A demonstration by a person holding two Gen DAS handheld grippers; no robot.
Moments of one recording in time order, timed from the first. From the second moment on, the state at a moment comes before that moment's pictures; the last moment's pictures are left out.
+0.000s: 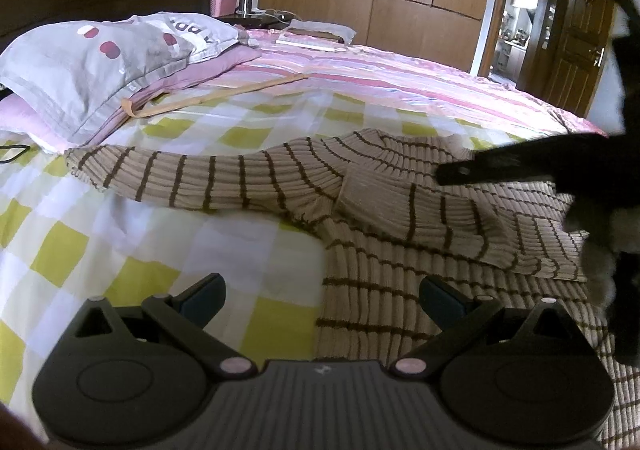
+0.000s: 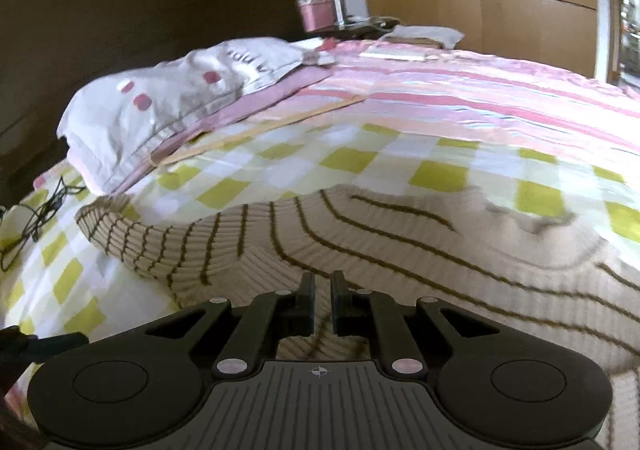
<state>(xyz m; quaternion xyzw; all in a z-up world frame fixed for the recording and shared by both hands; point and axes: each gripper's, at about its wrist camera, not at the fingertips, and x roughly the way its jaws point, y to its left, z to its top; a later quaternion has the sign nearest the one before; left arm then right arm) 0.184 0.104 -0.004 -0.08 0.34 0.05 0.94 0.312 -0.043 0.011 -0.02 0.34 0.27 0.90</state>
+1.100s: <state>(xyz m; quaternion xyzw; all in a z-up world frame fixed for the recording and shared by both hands) 0.193 0.166 -0.005 -0.14 0.30 0.15 0.93 0.268 -0.038 -0.025 0.01 0.35 0.24 0.91</state>
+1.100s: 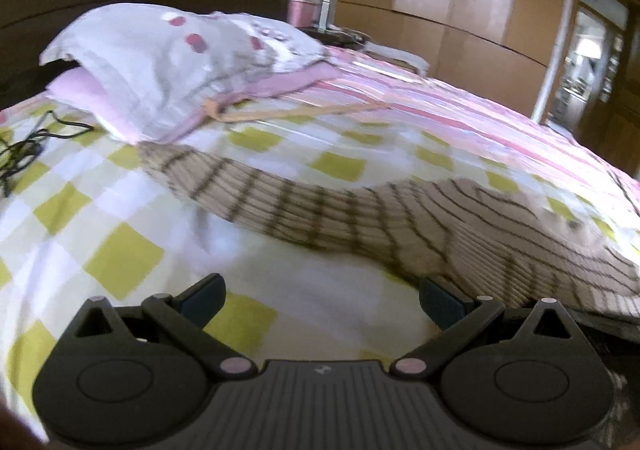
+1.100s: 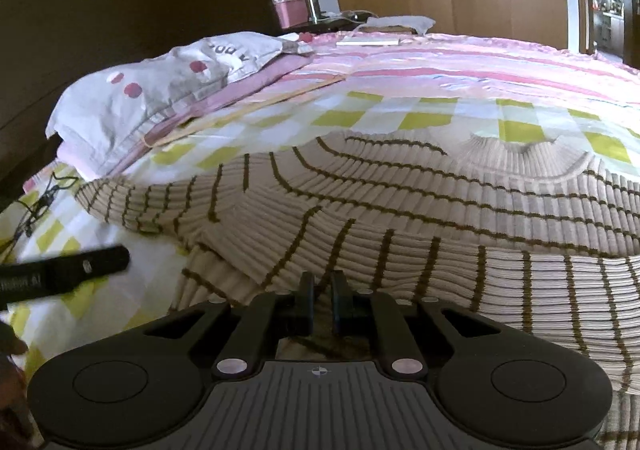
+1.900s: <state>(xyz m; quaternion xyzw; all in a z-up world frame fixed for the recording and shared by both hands) 0.232 0.307 -0.024 -0.32 0.27 0.27 0.87 0.247 -0.030 -0.026 0.03 0.35 0.26 0.90</state>
